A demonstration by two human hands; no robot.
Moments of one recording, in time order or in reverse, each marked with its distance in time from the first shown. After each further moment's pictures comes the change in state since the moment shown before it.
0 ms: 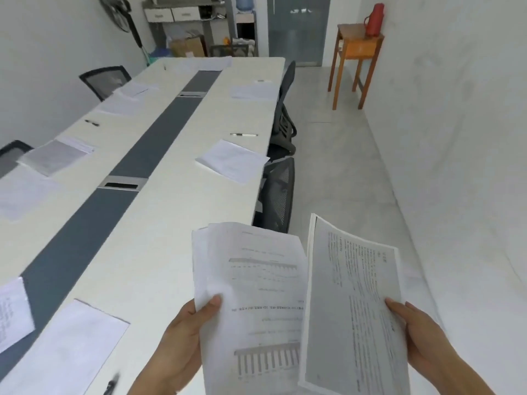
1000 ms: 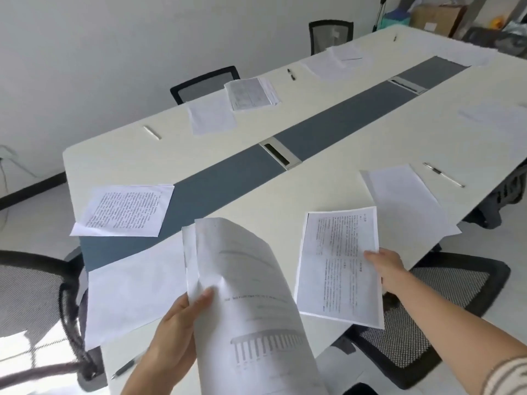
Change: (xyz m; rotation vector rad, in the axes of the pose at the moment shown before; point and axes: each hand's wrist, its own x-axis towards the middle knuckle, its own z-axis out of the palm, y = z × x) left_hand 0.051 0.066 -0.114 -0.478 0.723 0.266; right_hand 0.282 -0.061 0.446 -1.046 -0.348 -0.115
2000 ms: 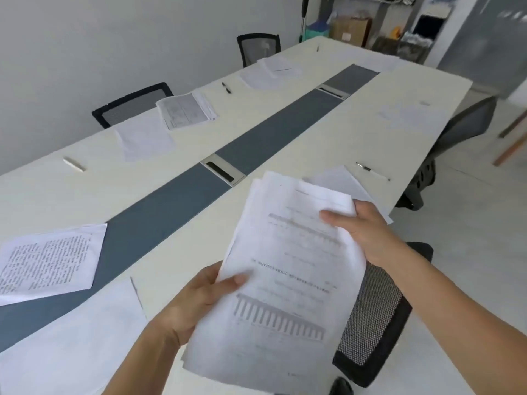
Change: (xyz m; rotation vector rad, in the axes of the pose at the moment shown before) left_hand 0.076 0.037 0.106 0.352 -0.618 -0.129; right_hand -0.112 -0.108 -0.080 0.245 -0.236 -0.515
